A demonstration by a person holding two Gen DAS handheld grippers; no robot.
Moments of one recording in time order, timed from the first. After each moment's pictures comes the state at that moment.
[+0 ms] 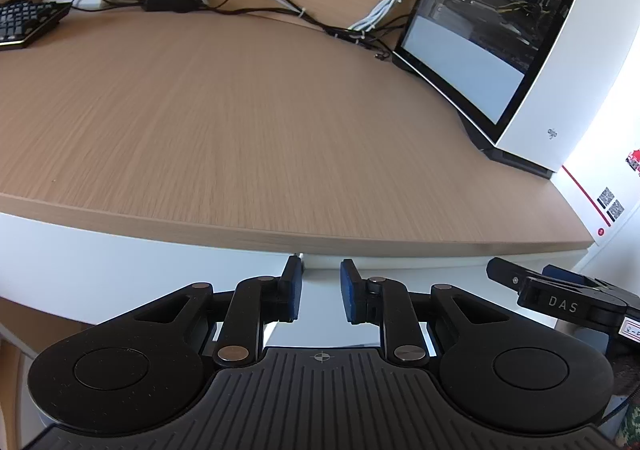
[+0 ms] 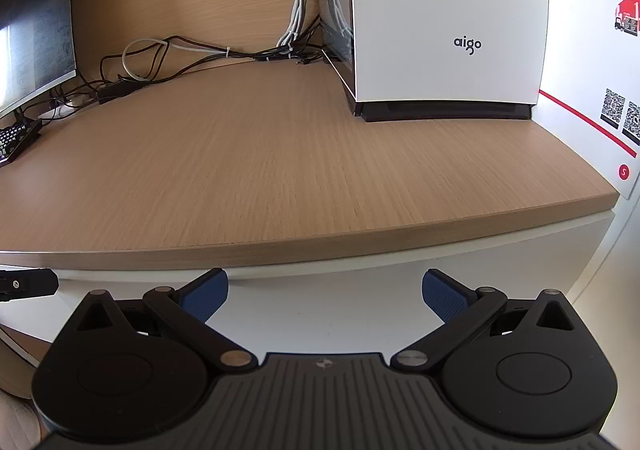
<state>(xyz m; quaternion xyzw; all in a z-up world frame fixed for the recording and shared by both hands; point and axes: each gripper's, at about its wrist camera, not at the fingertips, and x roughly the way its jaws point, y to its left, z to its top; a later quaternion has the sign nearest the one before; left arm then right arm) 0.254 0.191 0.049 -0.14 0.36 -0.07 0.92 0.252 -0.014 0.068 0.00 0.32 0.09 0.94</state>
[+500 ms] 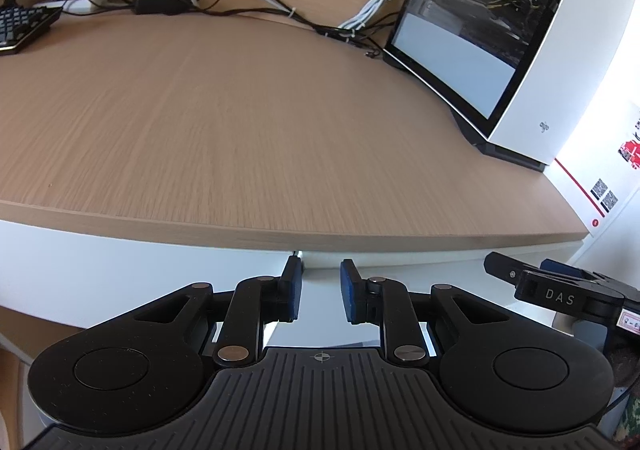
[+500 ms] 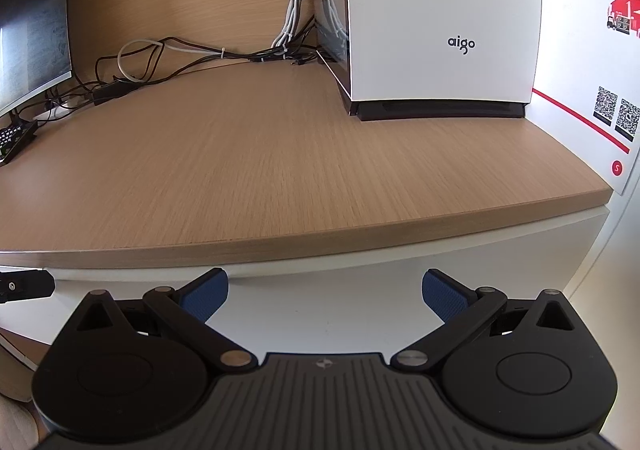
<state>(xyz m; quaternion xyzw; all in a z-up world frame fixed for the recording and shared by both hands) 0.251 0.192 0.047 -0.13 0.36 -0.08 0.92 0.251 -0.010 0.066 0.00 0.32 0.08 0.94</state>
